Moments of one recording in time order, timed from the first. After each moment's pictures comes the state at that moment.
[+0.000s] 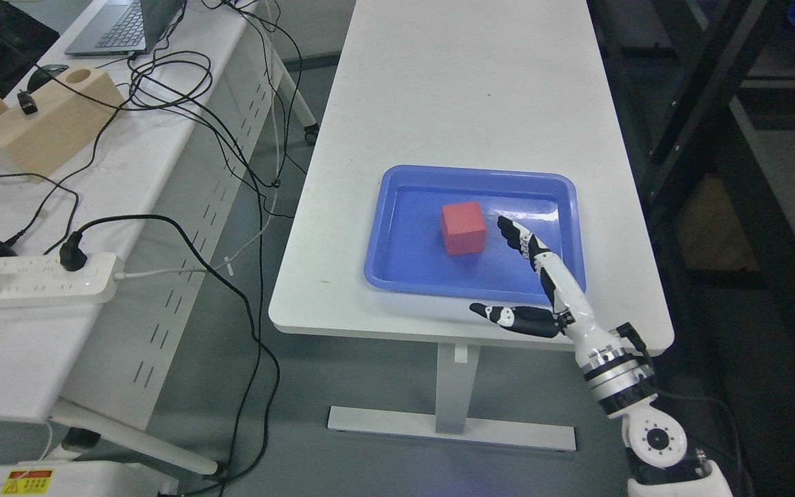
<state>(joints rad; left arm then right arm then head) 0.00 0.00 -0.27 0.00 0.13 -0.11 -0.17 0.06 0.00 0.09 -1.63 0.18 -0.32 0.28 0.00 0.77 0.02</state>
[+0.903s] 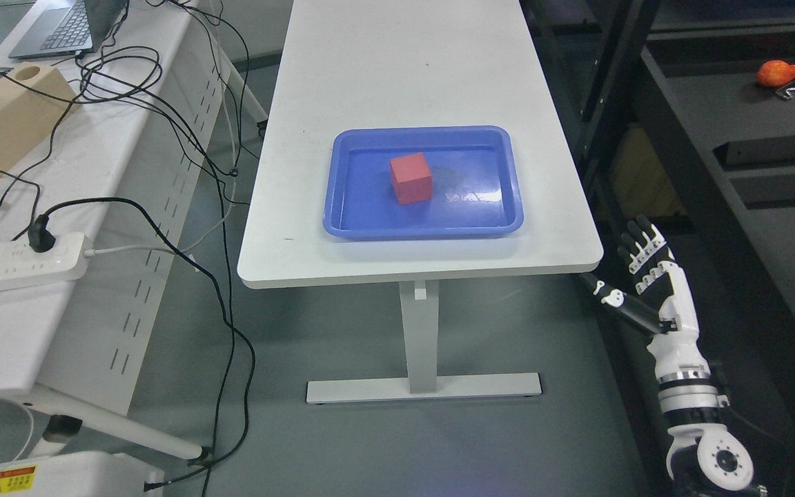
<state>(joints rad) 0.00 0.00 -0.27 0.00 0.13 -0.11 -0.17 0.15 0.00 -0.09 -1.63 -0.11 -0.16 0.15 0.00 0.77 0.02</state>
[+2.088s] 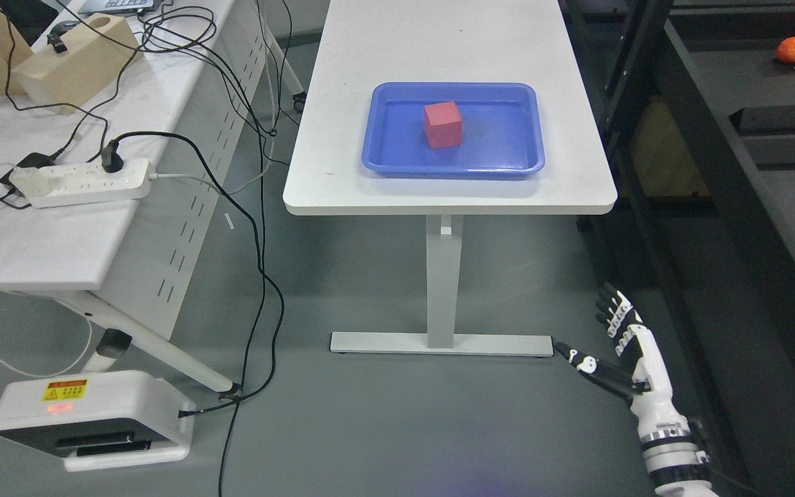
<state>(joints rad) 0.00 0.00 -0.27 0.00 0.13 -0.11 -0.17 0.26 0.00 -0.05 -1.56 0.00 -0.24 0.15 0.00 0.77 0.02</state>
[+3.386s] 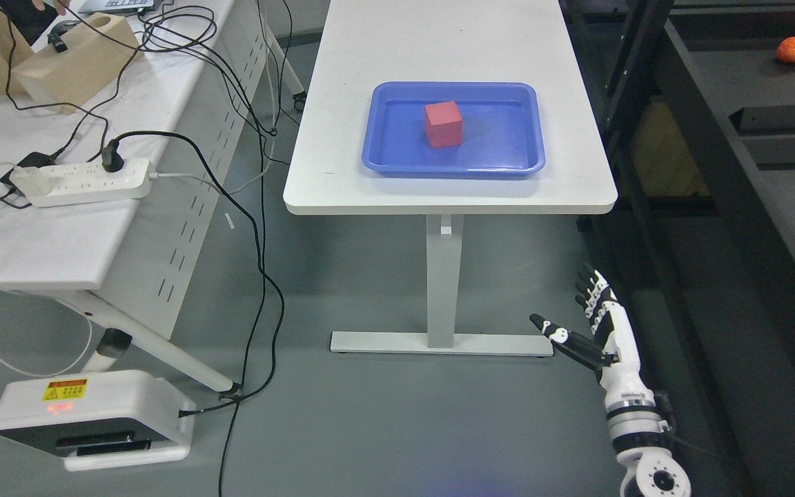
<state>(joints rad) 0.00 0.00 -0.27 0.00 0.13 -0.11 -0.17 0.19 0.00 0.09 -1.60 0.00 -0.10 -0.04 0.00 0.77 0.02</state>
